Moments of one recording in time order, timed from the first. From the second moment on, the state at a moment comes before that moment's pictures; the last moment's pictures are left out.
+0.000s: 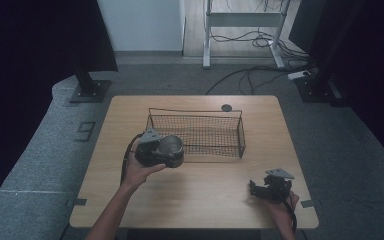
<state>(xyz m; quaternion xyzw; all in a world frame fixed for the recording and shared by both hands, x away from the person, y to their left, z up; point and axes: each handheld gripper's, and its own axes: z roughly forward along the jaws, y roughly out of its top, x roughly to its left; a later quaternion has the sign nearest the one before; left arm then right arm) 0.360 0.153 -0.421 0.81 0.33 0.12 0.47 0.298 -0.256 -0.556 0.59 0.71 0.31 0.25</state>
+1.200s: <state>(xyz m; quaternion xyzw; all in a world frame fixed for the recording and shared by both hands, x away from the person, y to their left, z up) 0.393 0.157 -0.405 0.80 0.35 0.12 0.47 0.298 -0.256 -0.556 0.59 0.71 0.31 0.25</state>
